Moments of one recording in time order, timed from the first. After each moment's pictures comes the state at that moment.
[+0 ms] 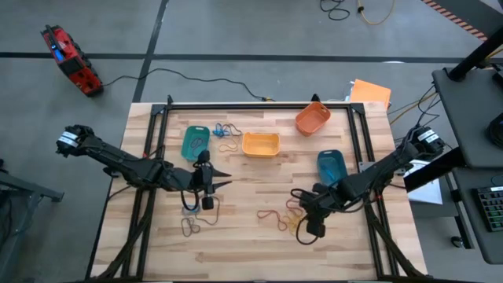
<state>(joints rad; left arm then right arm) -0.34 1.11 0.61 0.13 -0.51 -0.01 0.49 1.44 0.86 -0.59 -0.02 0.83</state>
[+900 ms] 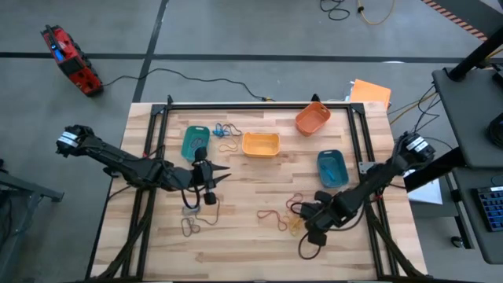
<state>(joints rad) -0.33 1.11 0.61 0.13 -0.62 0.07 0.60 1.62 0.90 -0.60 0.08 0.88</state>
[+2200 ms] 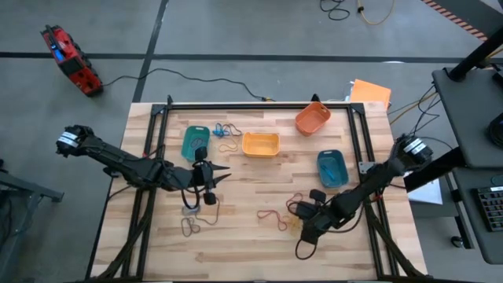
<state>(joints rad) -0.33 1.11 0.61 0.13 -0.62 0.12 0.60 1.60 0.89 -0.51 0.28 0.87</state>
